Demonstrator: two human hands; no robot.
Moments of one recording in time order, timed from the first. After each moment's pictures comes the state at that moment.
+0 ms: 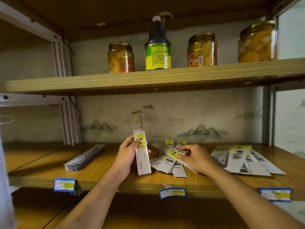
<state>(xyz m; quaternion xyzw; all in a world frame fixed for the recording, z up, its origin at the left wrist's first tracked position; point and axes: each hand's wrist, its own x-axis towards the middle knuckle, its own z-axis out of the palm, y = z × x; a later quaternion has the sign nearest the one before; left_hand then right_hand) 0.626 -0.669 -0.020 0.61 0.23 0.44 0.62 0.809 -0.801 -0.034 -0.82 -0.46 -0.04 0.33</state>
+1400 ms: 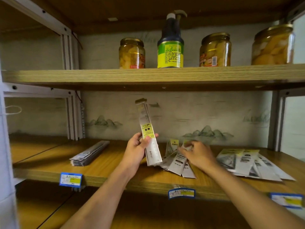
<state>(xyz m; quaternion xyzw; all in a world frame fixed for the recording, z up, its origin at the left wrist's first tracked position) 0.624 -0.668 -0.025 0.64 0.15 0.44 0.61 0.792 -0.785 -0.024 -0.84 -0.40 -0.05 0.36</state>
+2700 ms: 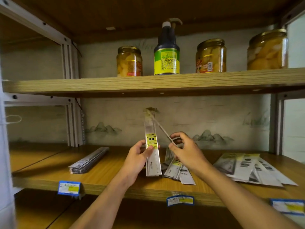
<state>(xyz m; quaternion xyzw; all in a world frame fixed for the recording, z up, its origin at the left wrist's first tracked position) 0.627 -0.670 -0.025 0.68 0.21 0.40 0.57 0.761 -0.783 -0.005 -0.66 -0.51 0.02 0.55</state>
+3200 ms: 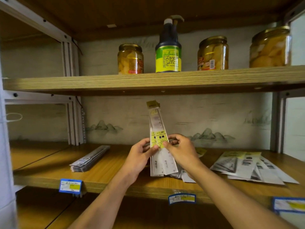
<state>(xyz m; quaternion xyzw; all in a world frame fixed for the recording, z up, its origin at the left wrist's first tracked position) 0.624 -0.675 -0.023 0.71 0.17 0.39 0.57 0.751 -0.760 -0.011 -0.66 -0.45 0.03 0.60</state>
